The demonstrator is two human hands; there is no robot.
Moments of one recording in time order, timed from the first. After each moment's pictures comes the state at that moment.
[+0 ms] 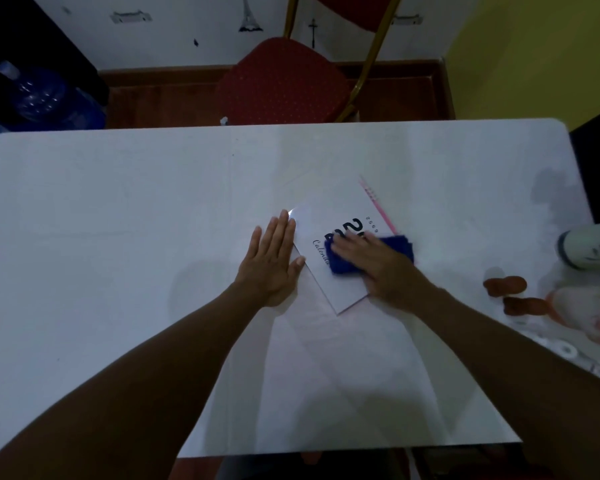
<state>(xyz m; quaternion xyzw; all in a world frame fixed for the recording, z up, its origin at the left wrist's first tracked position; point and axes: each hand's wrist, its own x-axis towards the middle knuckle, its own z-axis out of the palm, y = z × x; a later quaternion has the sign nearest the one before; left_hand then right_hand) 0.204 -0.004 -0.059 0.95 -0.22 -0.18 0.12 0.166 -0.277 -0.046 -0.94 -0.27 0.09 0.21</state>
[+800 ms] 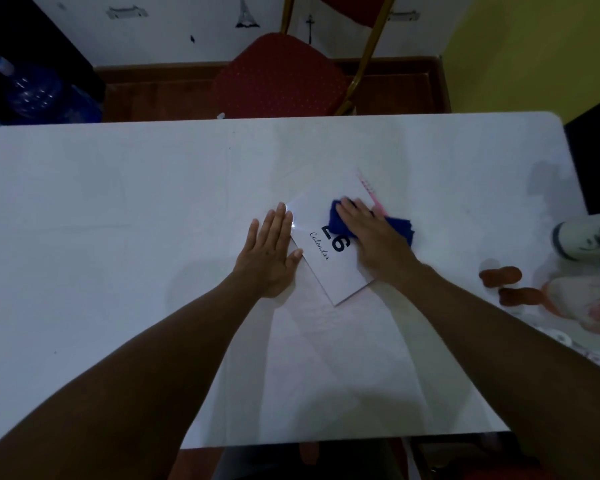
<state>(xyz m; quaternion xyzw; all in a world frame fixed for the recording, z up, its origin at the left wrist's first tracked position) 0.204 -0.006 -0.055 0.95 -0.22 -0.19 0.10 0.194 -0.260 -0.037 -0.97 -0.14 0.11 0.18</state>
